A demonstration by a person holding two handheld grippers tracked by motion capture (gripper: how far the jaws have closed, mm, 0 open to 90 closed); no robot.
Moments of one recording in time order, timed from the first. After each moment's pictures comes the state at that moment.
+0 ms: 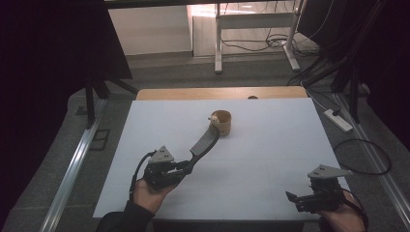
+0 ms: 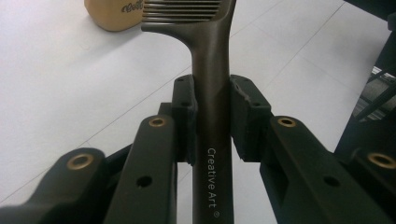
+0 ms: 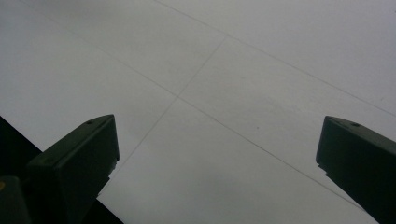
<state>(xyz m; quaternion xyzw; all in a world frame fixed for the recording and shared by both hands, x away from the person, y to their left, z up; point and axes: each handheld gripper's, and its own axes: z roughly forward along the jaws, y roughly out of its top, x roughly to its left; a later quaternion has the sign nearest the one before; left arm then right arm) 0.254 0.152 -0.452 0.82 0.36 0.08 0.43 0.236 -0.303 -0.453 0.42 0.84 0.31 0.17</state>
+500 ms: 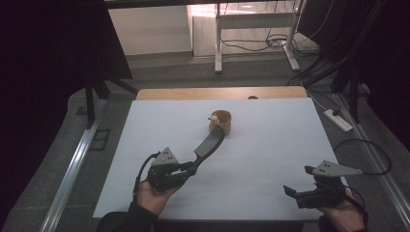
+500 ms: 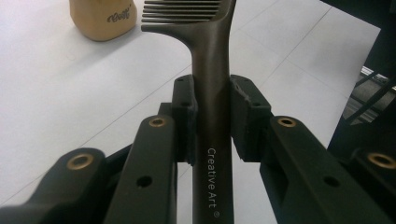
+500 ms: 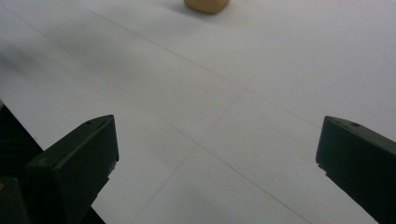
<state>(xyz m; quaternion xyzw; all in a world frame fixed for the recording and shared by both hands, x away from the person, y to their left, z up) 0.251 0.142 -0.451 0.82 0.35 0.09 0.44 0.238 -0.302 -0.439 0.38 0.81 0.41 0.17</state>
